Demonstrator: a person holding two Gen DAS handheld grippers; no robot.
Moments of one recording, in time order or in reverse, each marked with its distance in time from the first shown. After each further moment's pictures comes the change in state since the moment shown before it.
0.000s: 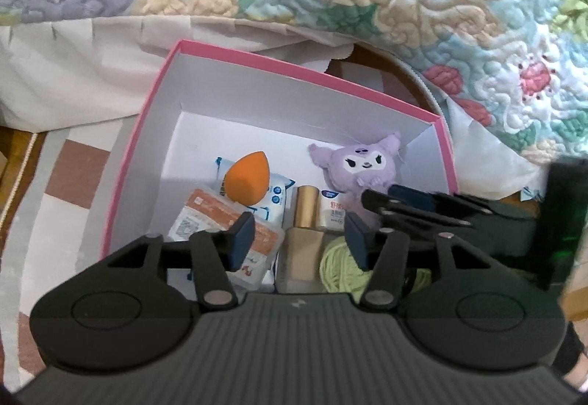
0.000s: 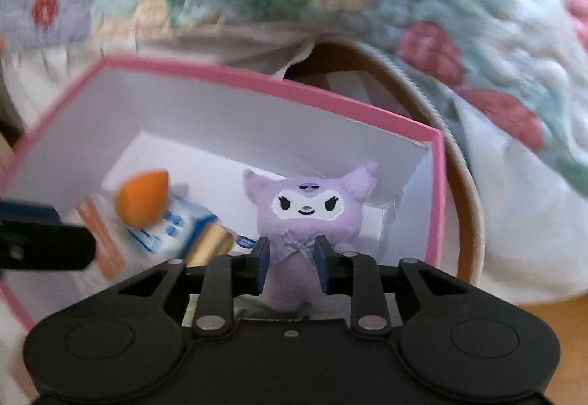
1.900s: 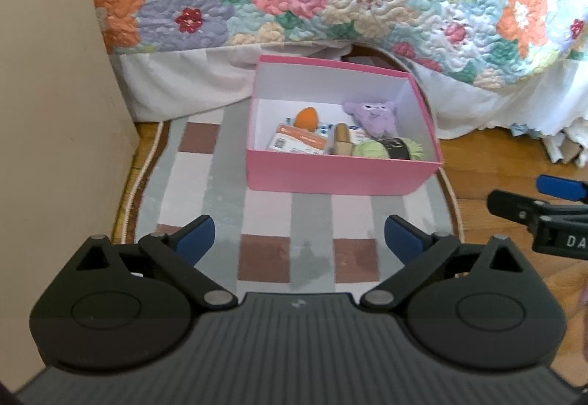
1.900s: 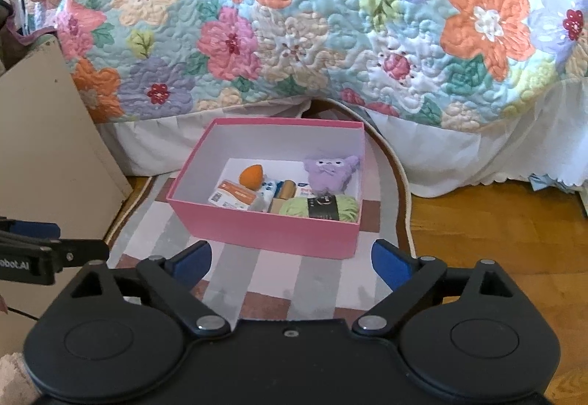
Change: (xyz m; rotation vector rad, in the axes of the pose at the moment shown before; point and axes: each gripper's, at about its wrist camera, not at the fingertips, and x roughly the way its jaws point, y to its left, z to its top) left arm -0.209 0.003 -0.116 0.167 -0.086 0.164; right arm -0.274 0.058 -0.112 0.148 -0.154 -0.015
